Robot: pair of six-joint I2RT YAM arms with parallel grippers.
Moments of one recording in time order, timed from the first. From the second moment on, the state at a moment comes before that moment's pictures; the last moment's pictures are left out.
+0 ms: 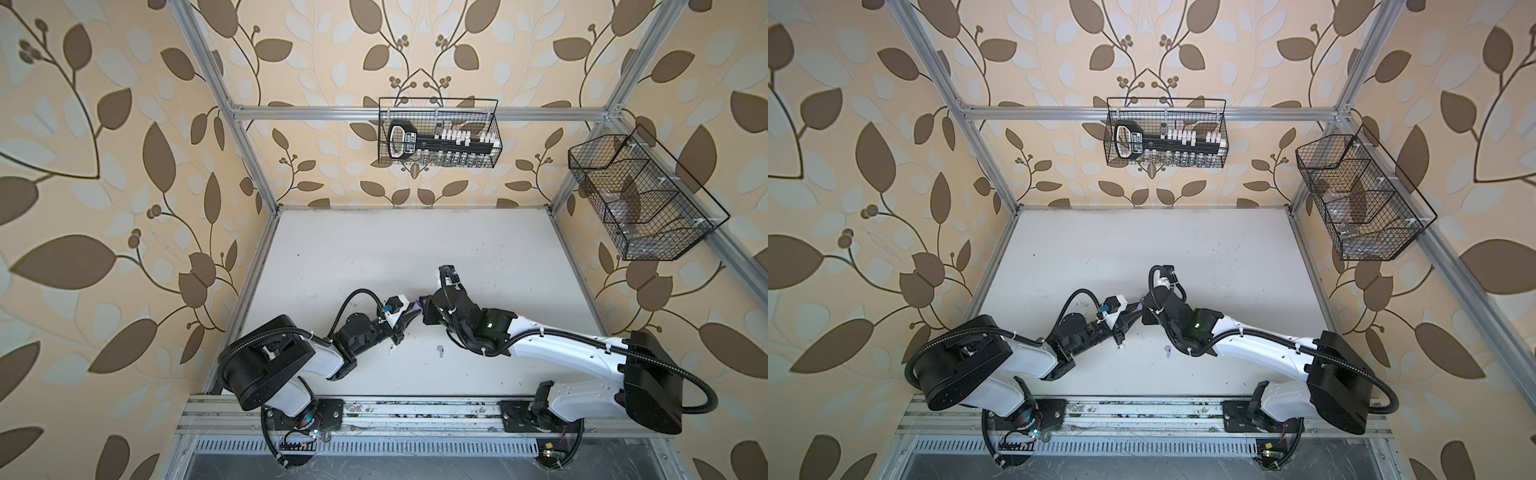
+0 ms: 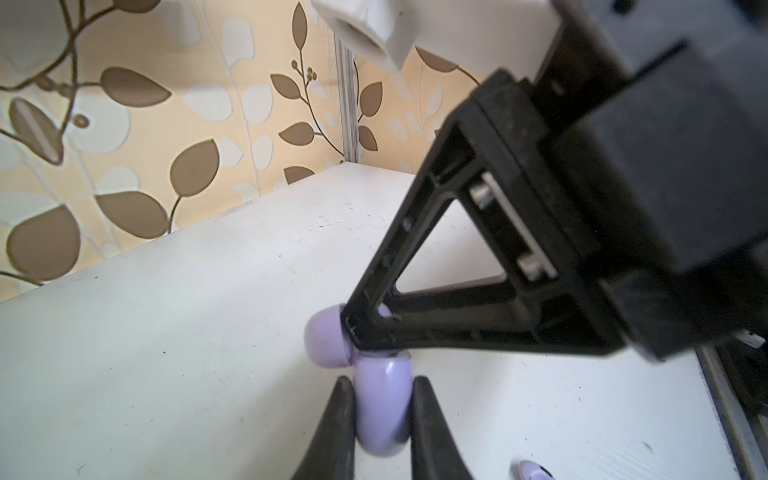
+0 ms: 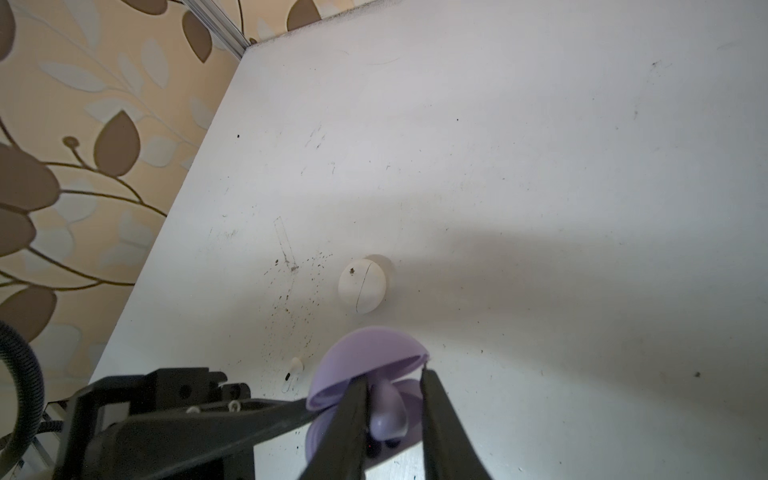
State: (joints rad) left arm -0.79 1.50 0.21 1.25 0.19 0.03; right arm 0.96 1.33 0.82 -0.15 0.37 0.78
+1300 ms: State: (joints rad) left arm -0.79 1.49 0.21 1.25 0.21 0.04; right arm 0.86 1.21 0.69 -0.01 0.13 0.84
